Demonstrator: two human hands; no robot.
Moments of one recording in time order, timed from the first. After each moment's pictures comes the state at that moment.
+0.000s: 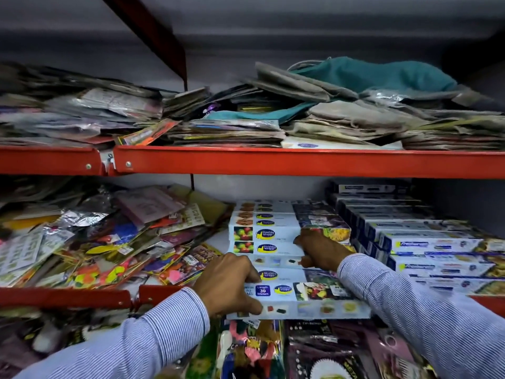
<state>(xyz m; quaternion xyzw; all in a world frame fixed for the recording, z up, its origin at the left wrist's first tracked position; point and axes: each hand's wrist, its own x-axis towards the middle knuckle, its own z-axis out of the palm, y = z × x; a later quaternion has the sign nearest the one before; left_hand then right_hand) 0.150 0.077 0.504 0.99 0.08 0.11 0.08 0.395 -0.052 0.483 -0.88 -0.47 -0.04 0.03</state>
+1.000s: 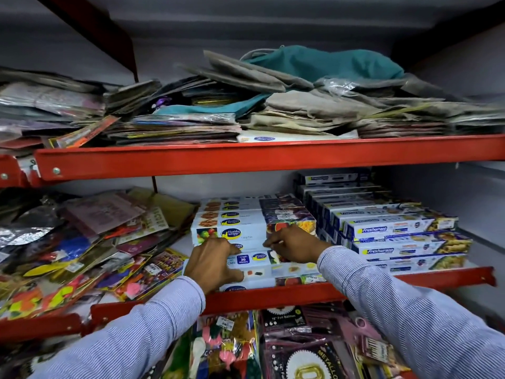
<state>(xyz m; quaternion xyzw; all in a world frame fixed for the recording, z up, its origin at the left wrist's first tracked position) 0.237 0.091 0.483 0.98 0.10 0.18 0.04 0.393 -0.076 0.493 -0.86 -0.49 0.00 0.16</state>
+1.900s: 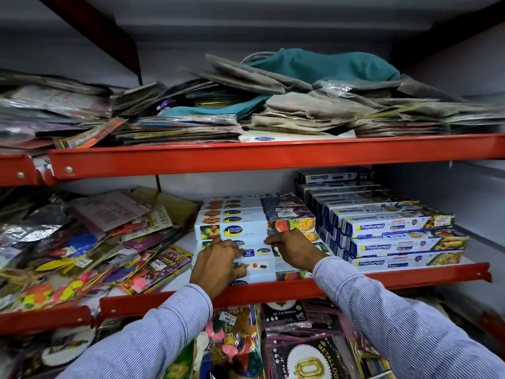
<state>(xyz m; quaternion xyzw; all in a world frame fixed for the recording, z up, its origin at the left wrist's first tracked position) 0.232 0.084 0.461 0.97 0.08 0.23 0.02 0.389 -0.075 0.465 -0.88 -0.42 -0.01 0.22</state>
